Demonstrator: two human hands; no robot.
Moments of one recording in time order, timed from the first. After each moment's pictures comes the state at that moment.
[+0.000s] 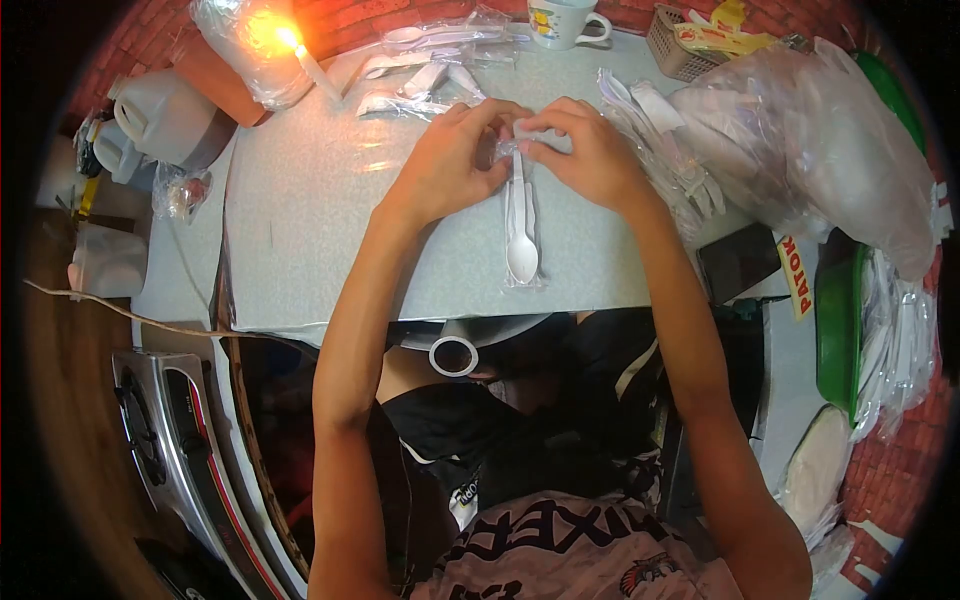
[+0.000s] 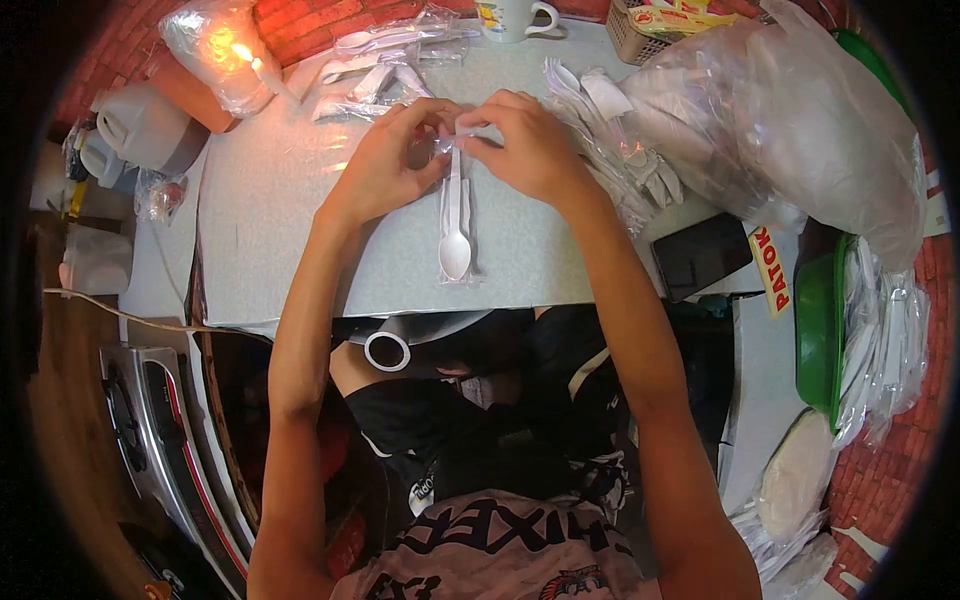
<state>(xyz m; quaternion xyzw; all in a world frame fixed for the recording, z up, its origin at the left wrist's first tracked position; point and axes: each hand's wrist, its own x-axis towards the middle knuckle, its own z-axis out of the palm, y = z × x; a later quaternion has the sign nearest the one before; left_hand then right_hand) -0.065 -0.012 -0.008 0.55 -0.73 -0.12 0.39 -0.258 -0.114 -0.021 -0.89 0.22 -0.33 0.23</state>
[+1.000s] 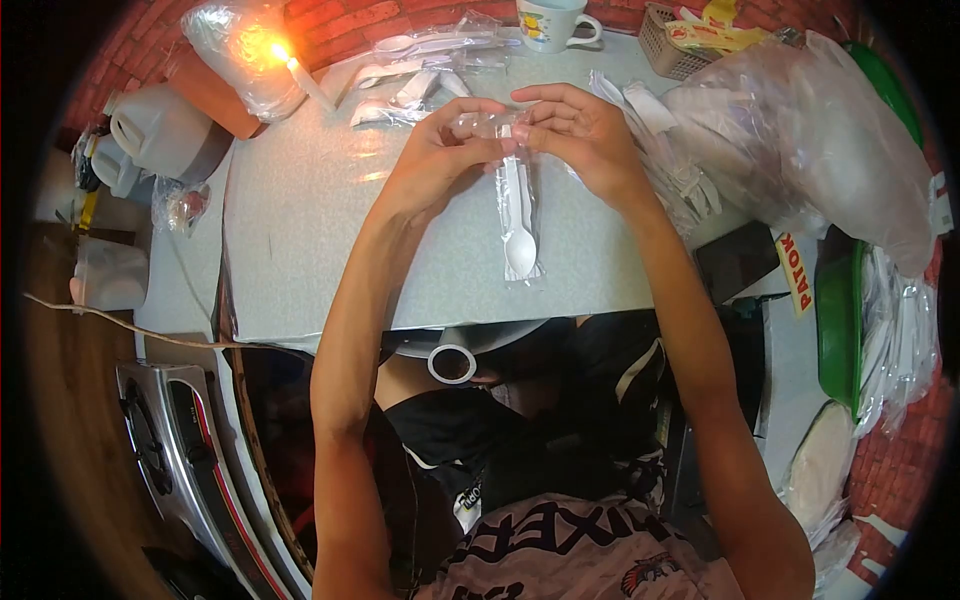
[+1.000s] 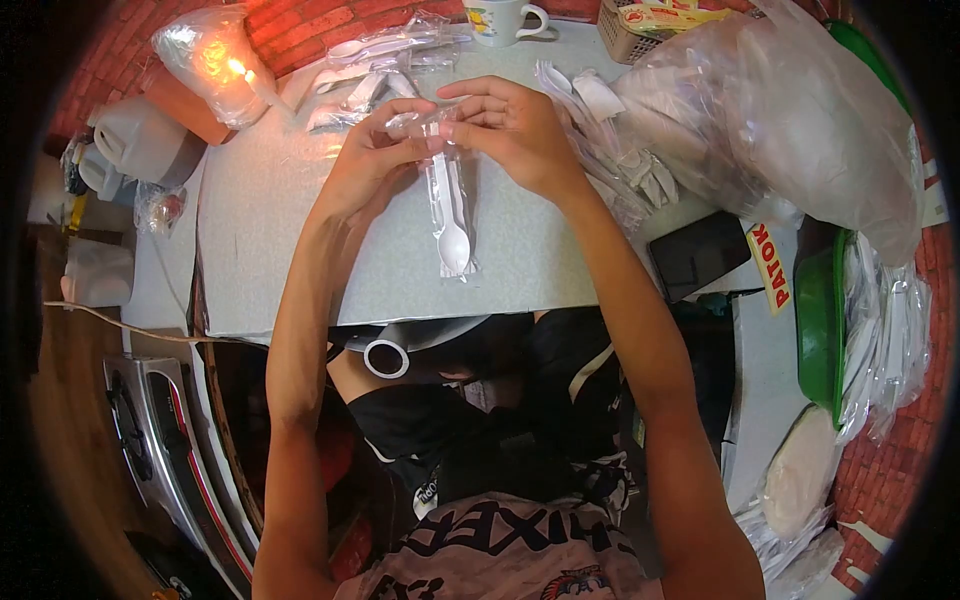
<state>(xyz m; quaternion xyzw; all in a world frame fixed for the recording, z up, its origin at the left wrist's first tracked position) -0.065 -0.014 -0.003 0.45 -0.42 -0.53 0.58 -0.257 -0.109 0.002 -0.68 0.16 -0.34 0.63</state>
